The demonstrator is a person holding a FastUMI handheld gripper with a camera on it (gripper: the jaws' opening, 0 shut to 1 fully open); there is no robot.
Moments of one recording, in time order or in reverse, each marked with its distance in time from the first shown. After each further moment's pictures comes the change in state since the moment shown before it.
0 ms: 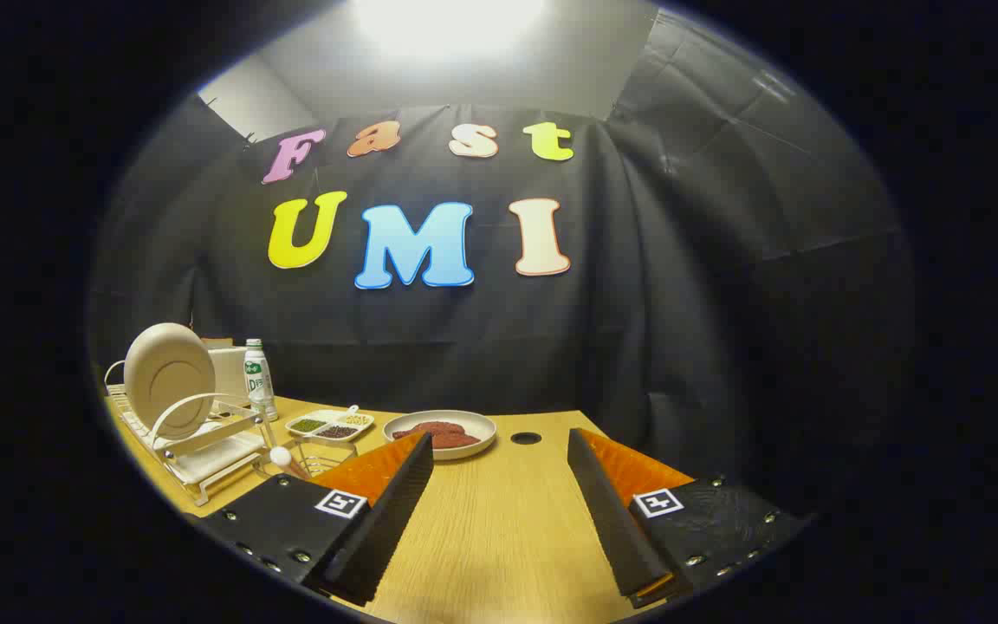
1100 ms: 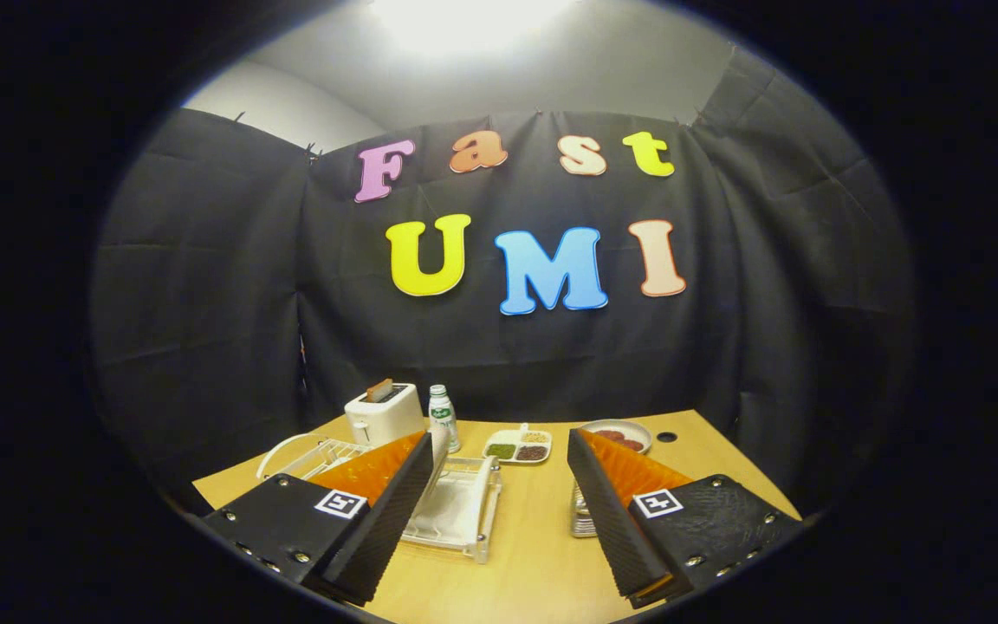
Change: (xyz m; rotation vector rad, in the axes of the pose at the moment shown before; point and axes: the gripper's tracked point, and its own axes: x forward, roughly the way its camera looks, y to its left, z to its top) arm -0.141 0.287 0.146 0.073 0.142 0.245
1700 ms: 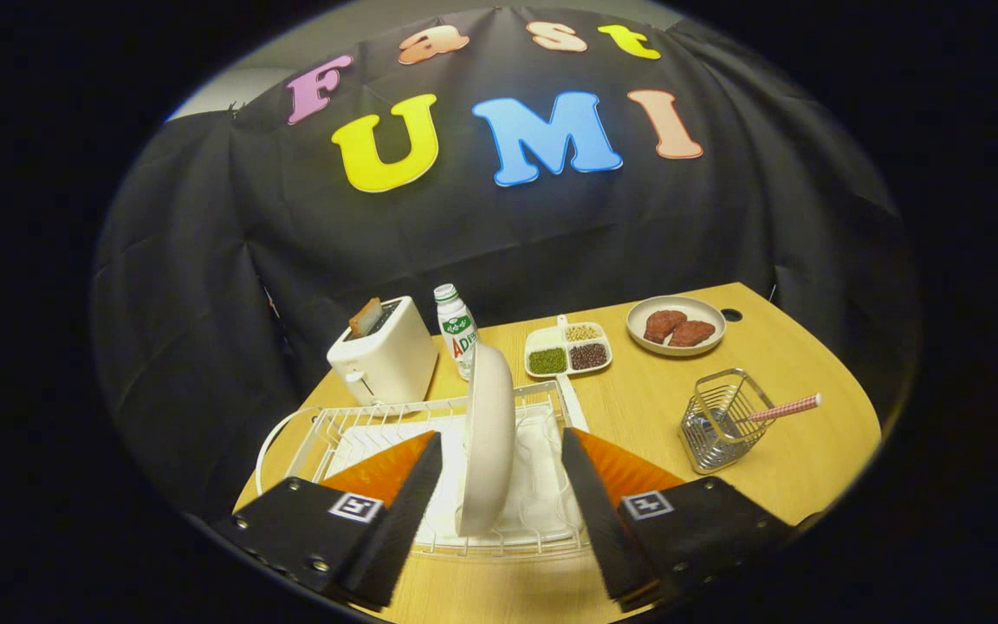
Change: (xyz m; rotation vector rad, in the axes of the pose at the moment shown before) arm 0.142 0.070 -0.108 0.193 0.398 -0.058
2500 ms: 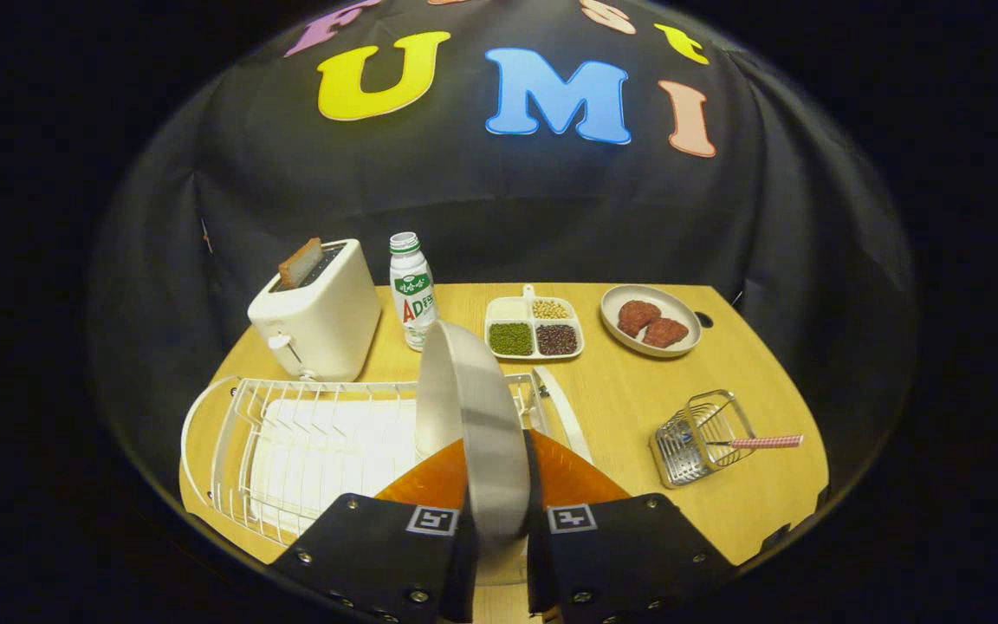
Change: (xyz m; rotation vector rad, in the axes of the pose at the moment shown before) arm 0.041 -0.002 0.016 -0.198 0.157 -0.273
